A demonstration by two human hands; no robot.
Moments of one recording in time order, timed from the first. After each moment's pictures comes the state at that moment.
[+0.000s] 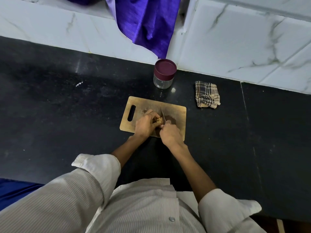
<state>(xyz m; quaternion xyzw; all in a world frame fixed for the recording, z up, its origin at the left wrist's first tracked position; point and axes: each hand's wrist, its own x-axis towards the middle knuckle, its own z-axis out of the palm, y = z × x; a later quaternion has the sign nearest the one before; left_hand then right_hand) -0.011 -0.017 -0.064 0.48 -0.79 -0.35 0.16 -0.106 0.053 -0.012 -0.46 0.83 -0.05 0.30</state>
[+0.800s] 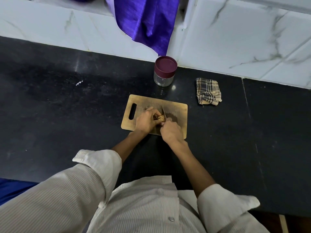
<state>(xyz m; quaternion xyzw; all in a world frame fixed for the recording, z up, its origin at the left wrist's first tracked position) -0.010 -0.025 -0.054 0.47 -0.79 -0.36 0.15 -0.099 0.049 -0.006 -0.44 0.84 -0.05 0.30</state>
